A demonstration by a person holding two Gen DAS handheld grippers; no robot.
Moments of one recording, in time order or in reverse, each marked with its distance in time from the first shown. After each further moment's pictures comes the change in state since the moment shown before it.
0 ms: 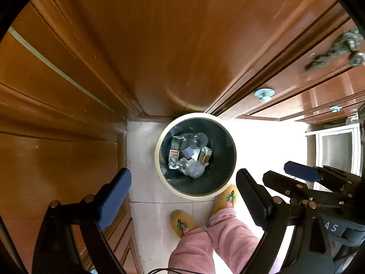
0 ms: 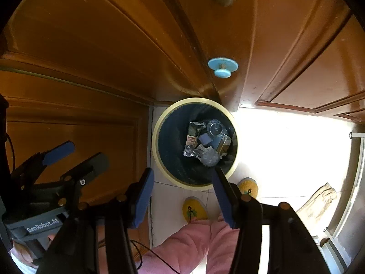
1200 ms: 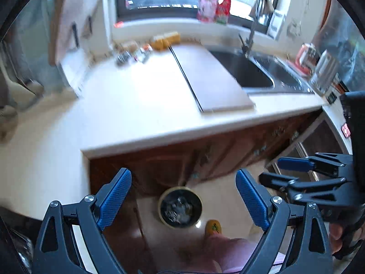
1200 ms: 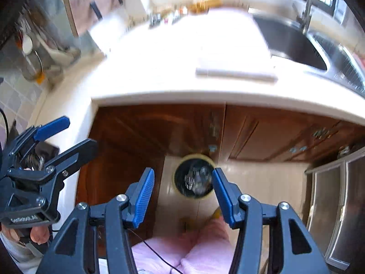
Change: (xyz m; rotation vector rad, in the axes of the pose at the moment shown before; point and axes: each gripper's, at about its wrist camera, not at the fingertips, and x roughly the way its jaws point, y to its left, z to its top) left arm -0.415 -0.047 -0.014 0.257 -0.491 -0.088; right arm -0.341 0.110 -0.064 -0.113 -0.411 -0.103
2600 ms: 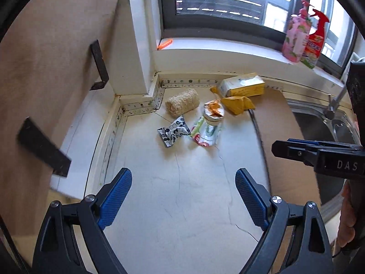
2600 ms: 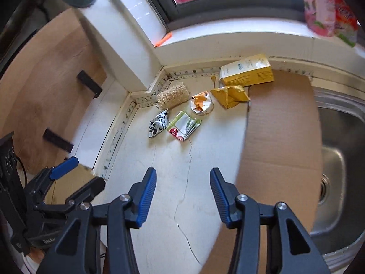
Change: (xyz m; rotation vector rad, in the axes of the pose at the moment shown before) left arm 0.208 0.143 0.288 -0.179 0.028 0.247; right arm 0.146 -0.030 0.380 -0.034 0.010 0.274
